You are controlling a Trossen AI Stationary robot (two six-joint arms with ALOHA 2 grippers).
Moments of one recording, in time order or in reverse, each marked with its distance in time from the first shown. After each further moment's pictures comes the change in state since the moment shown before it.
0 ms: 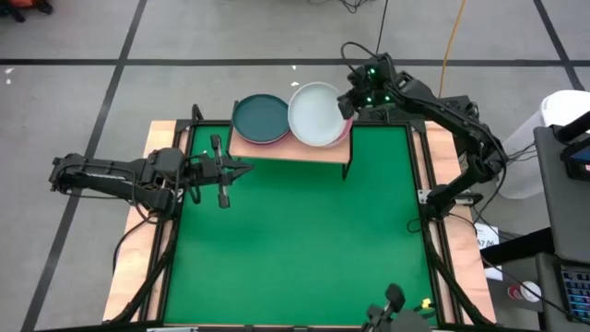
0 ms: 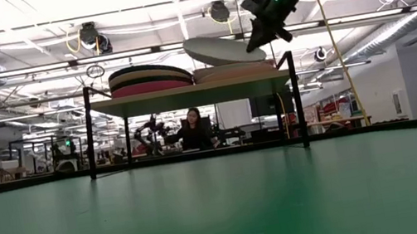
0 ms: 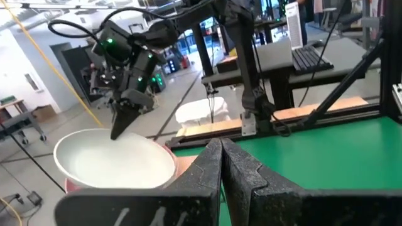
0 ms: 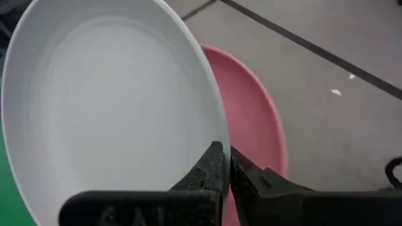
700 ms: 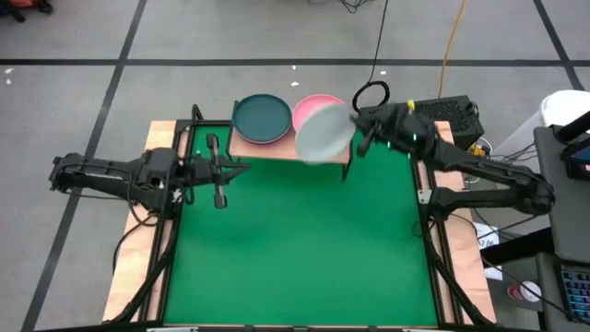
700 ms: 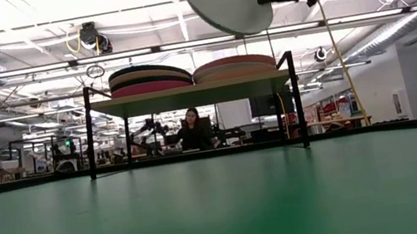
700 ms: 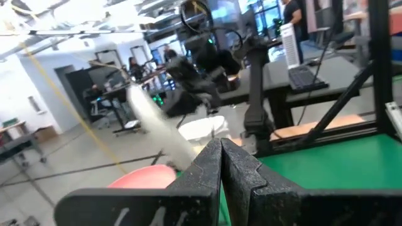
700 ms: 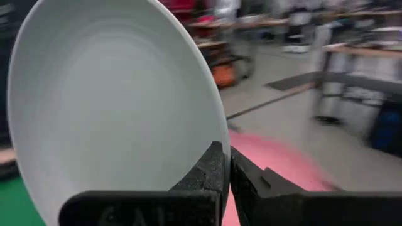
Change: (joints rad) left arm -0.035 -0.013 0.000 0.069 -0.002 0.043; right arm 0.409 -0.590 -0.668 0.642 0.417 0.024
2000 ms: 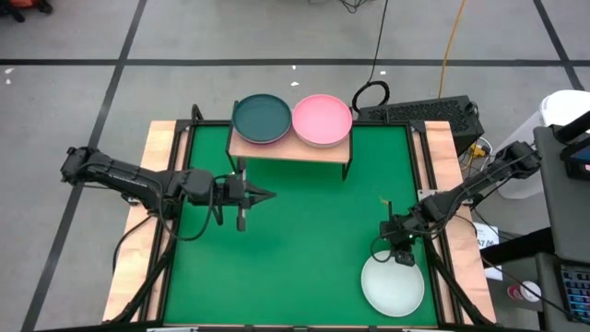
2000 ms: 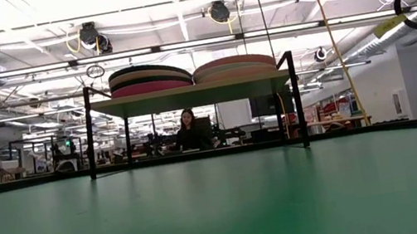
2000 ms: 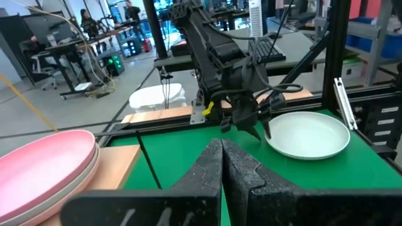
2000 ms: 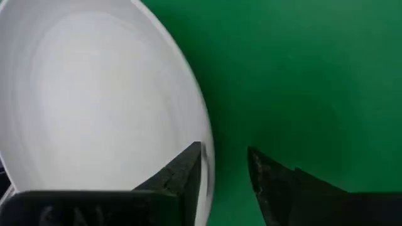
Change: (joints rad) left arm -0.098 0.254 -0.002 0.077 0.011 -0.185; right arm 0.895 0.035 -0.427 -0.582 -0.469 0.728
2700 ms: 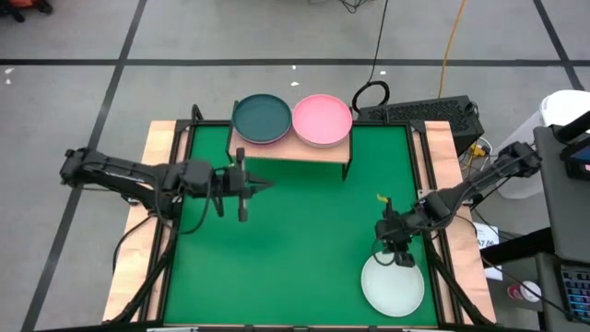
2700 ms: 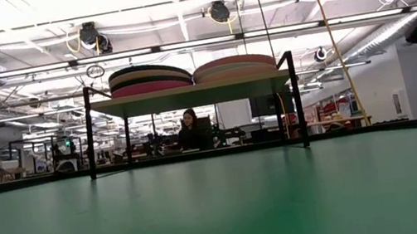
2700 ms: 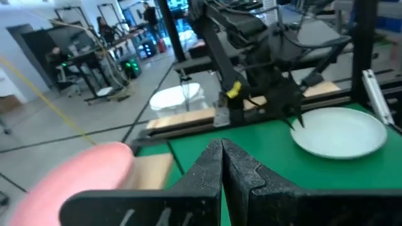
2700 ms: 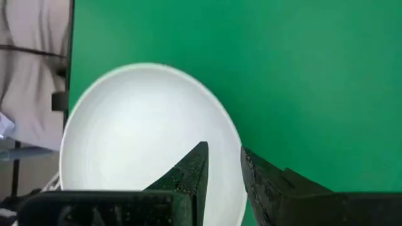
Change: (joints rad) left arm 0.068 -0.002 0.121 -0.128 0.000 0.101; right arm -0.017 -0.003 0.252 -0.145 0.125 -0.228
